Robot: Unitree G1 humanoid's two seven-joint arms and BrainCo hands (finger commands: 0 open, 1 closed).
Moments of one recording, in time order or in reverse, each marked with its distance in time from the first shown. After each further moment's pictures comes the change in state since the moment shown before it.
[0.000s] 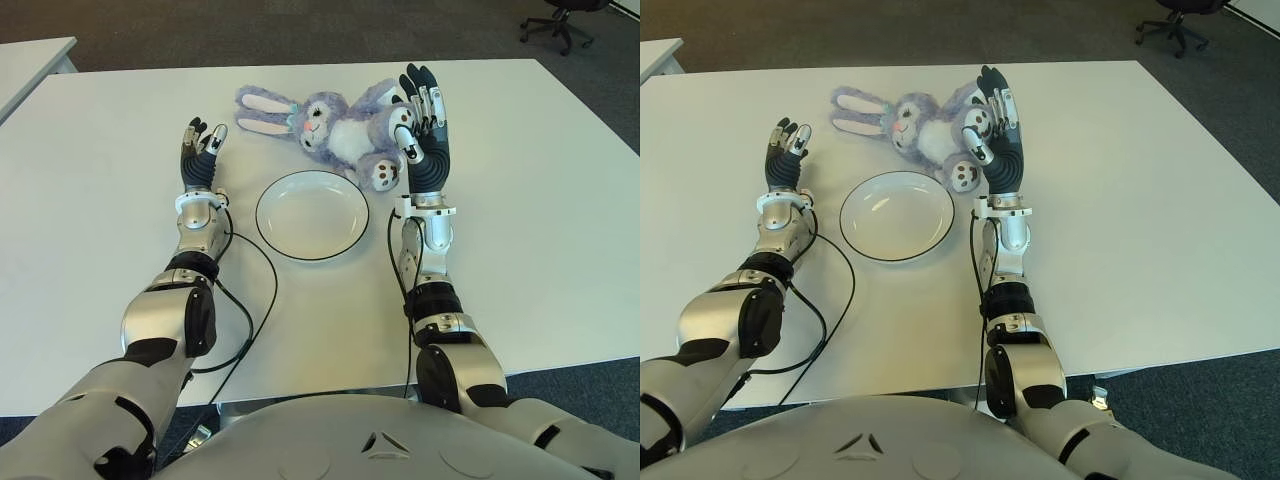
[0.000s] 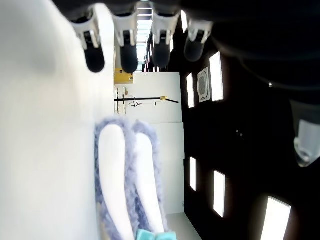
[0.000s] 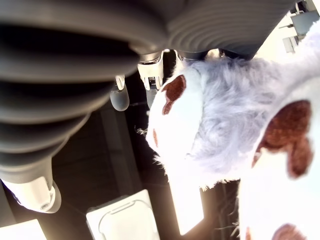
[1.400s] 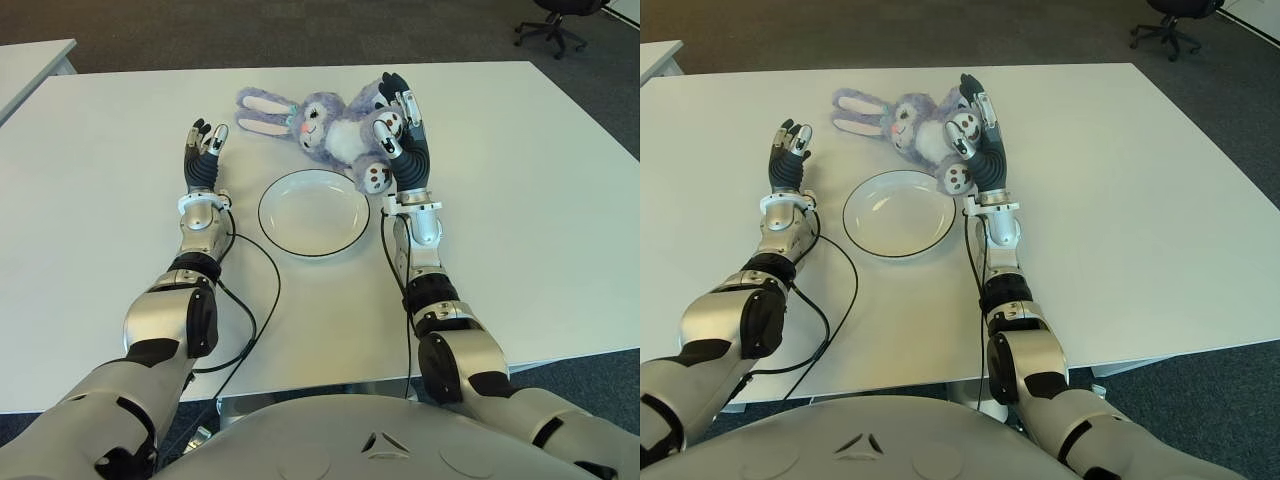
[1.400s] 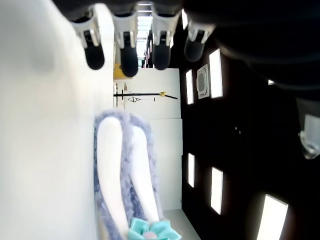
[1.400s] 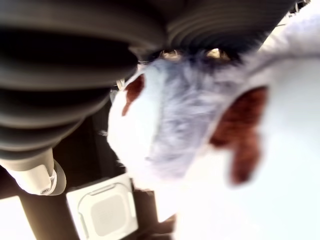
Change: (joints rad) left arm 0.003 -0.013 0.000 0.001 0.002 -0.002 0.000; right arm -0.094 -0.034 0.022 0.221 -0.157 -0.051 -0.123
